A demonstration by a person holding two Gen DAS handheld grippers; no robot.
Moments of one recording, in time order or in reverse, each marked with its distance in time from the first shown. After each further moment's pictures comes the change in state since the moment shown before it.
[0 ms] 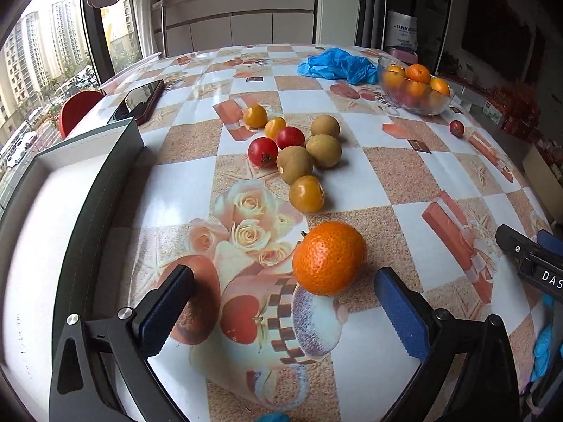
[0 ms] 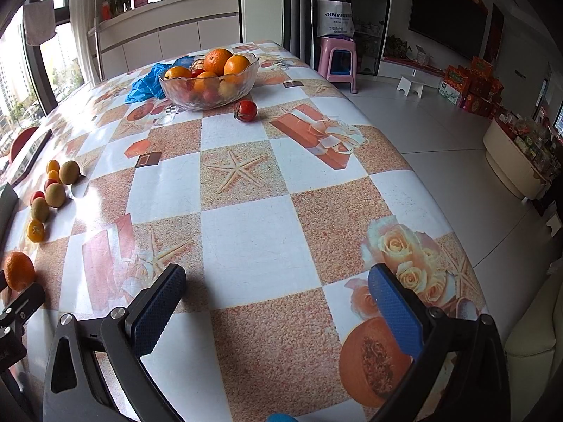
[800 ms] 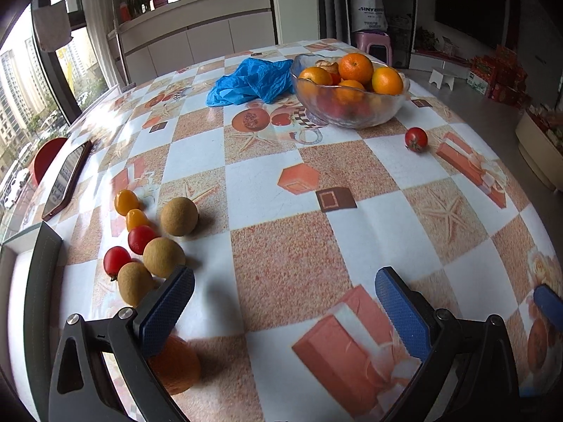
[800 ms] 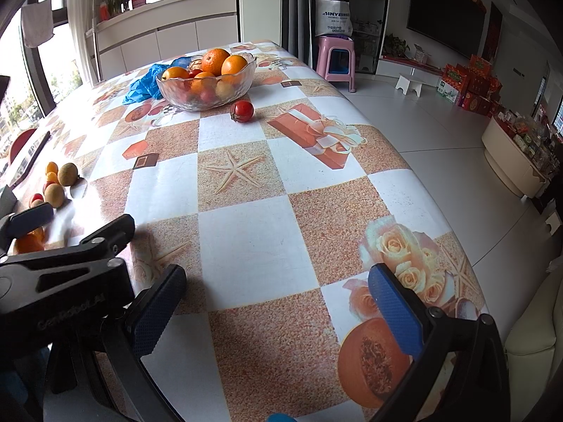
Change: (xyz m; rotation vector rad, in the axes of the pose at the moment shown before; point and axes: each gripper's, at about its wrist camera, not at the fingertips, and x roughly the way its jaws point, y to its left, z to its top) left arm 0.040 -0.110 0.055 0.174 -0.006 0.011; right arm 0.003 -0.003 0.001 -0.001 -0.003 -0.005
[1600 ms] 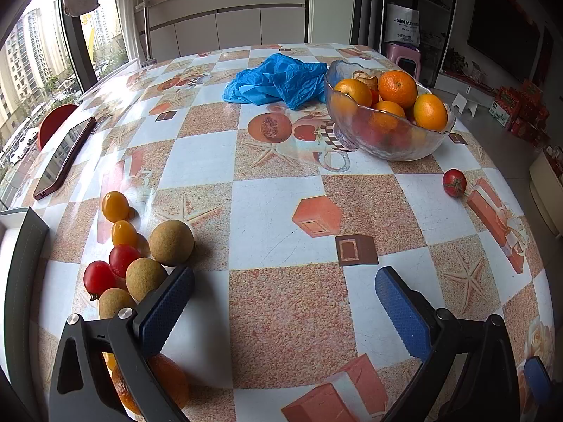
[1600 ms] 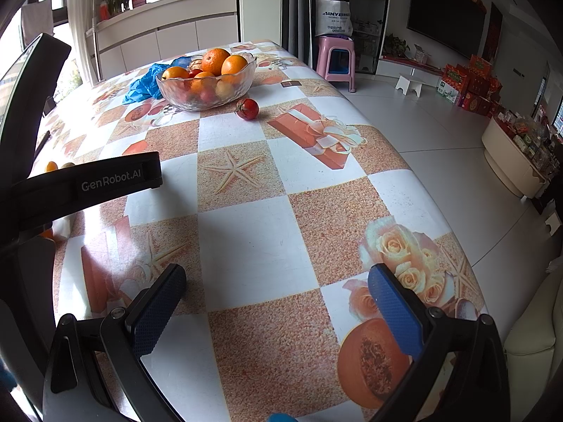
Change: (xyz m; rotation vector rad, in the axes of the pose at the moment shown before) left arm 0.033 0.013 0.031 -0.183 0.023 0.009; right arm 0.000 0.001 0.000 0.005 0.005 -0.002
